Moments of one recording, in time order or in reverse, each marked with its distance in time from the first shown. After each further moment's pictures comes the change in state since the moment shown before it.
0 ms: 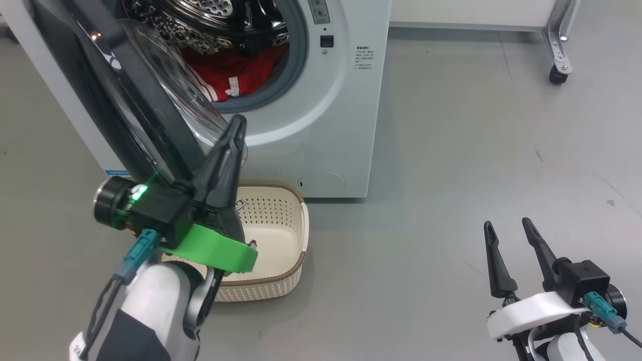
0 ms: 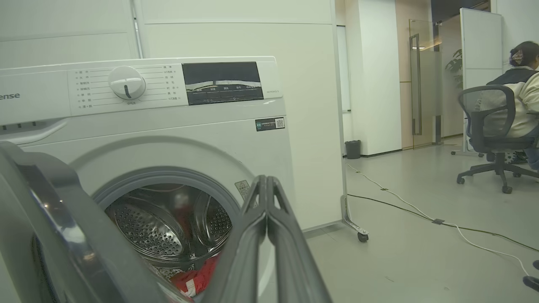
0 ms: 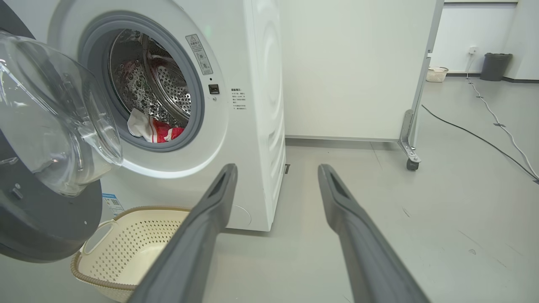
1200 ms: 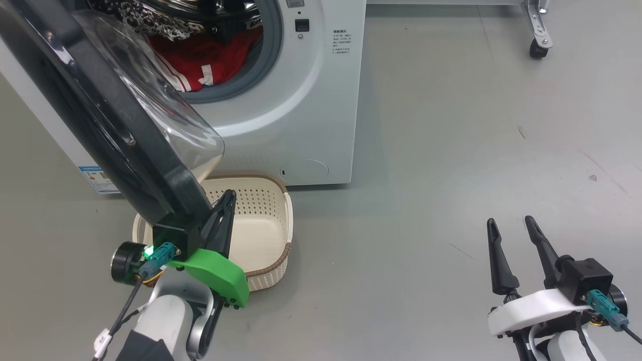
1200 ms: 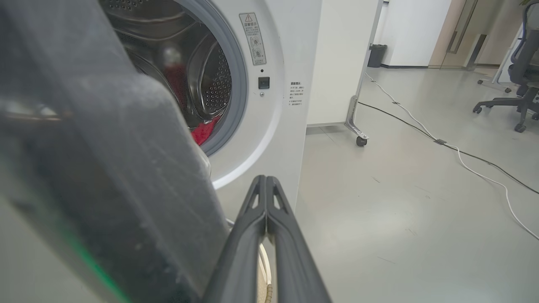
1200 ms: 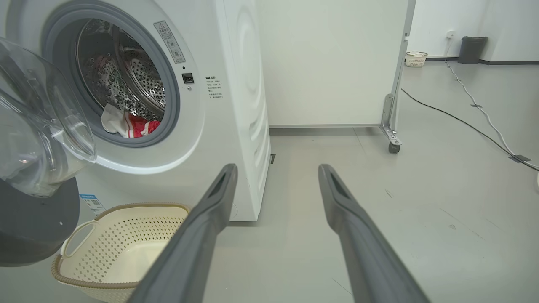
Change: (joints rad) left arm 0.053 -0.005 -0.019 0.316 -0.087 0.072 0.072; right arm -0.006 0.028 -0.037 0.014 -0.013 0.020 0.000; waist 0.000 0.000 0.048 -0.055
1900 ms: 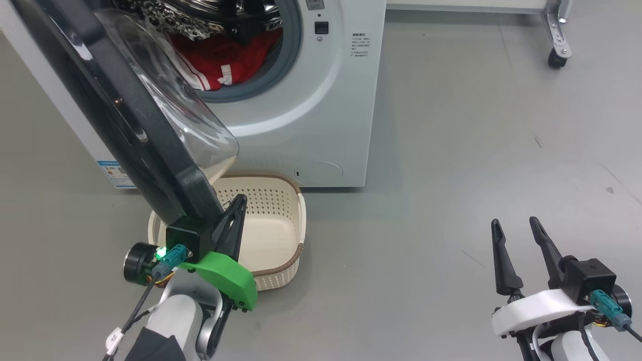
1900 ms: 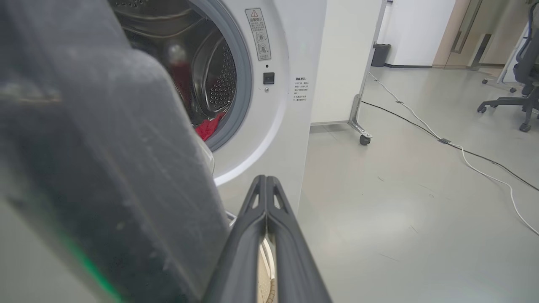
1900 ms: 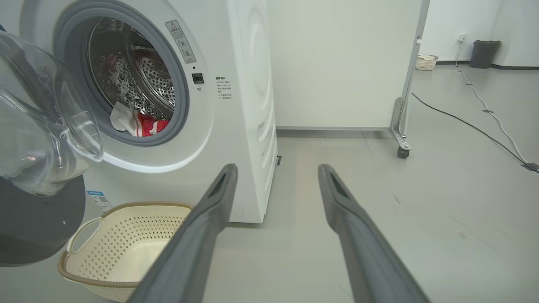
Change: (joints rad) left arm -0.035 -0.013 -0.038 0.093 -0.006 0.000 -0.052; right arm -0.002 0.004 -0.025 0.012 -0.017 0.014 0.000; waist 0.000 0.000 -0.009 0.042
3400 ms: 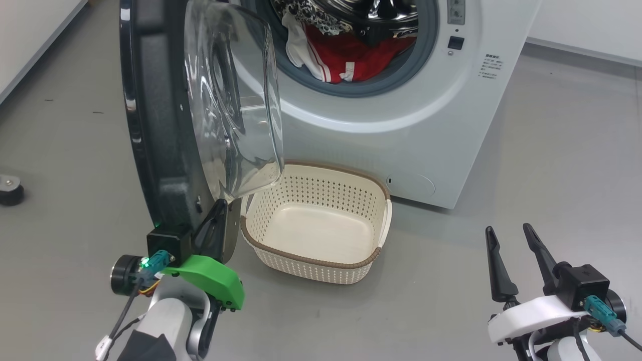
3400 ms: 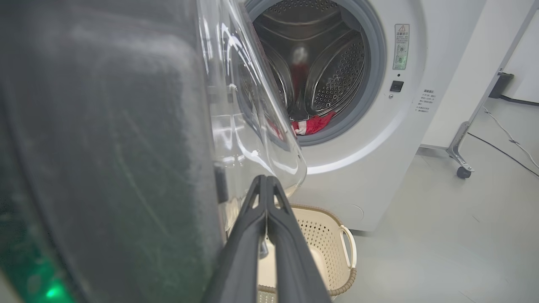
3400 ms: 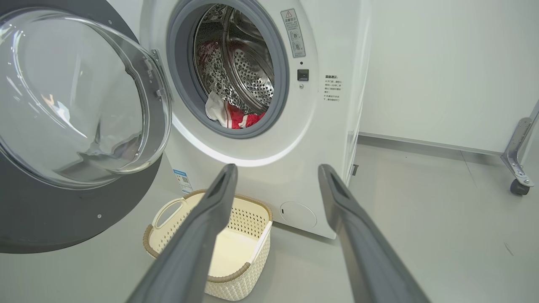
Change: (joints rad) left arm -0.009 0.000 0.024 0.093 -0.055 0.031 -0.067; right arm 0.016 0.021 -0.010 0.008 -0.026 0.026 0.000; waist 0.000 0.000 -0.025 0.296
